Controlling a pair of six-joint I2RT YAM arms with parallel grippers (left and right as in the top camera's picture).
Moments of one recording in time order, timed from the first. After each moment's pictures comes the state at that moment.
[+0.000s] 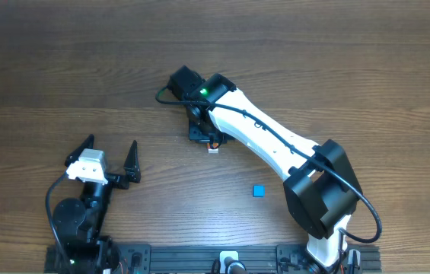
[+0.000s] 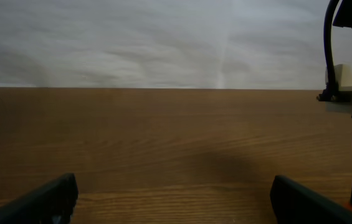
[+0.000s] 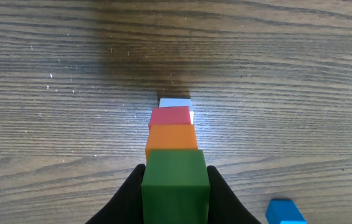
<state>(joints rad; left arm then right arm) -0.01 0.01 0.01 -0.06 0.15 -0.07 0.73 1.97 1.61 -1.16 0.05 0.74</state>
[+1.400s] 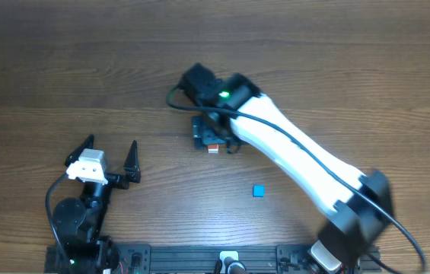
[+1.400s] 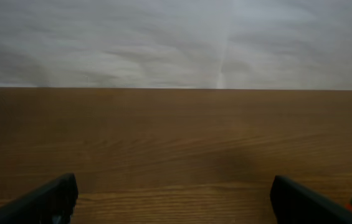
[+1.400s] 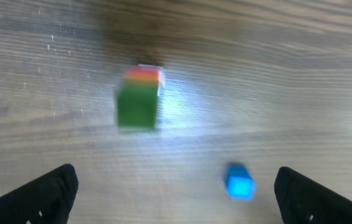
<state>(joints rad) -0.01 0.01 0.01 -0.06 0.15 -0.07 0.72 1.76 1.60 -1.32 0.09 0.64</state>
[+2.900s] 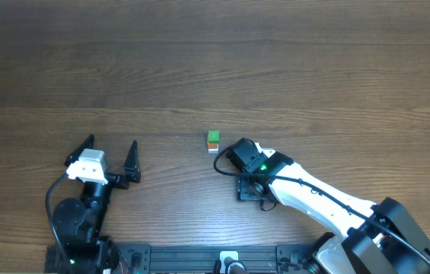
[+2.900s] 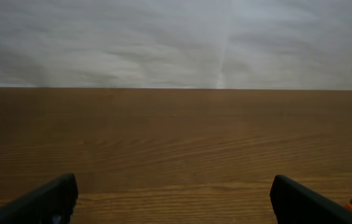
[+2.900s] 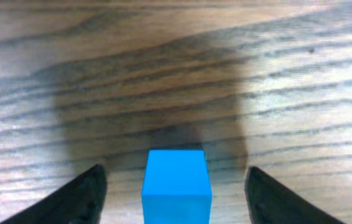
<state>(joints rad) -0.01 0.01 0.01 -0.06 0.15 -0.07 0.72 1.47 0.68 -0.74 0.04 0.76</state>
